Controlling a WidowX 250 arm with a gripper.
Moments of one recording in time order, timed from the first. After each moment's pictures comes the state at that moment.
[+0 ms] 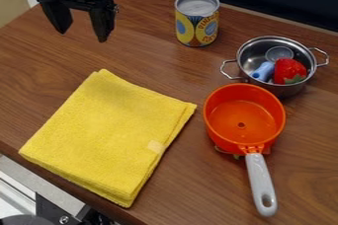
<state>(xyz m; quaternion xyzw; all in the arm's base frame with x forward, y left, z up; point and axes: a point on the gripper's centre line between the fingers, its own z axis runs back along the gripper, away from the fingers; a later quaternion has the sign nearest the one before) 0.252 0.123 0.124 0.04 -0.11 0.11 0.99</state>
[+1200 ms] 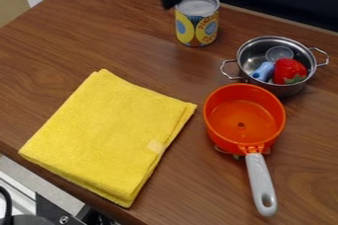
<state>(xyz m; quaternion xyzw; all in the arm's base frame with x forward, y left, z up) 0.364 0.065 0.134 0.01 -0.17 -0.24 0.95</state>
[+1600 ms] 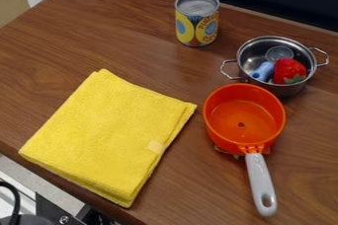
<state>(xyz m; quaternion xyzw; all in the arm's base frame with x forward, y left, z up) 0.413 0.031 0.132 -0.01 -0.16 -0.30 0.94</state>
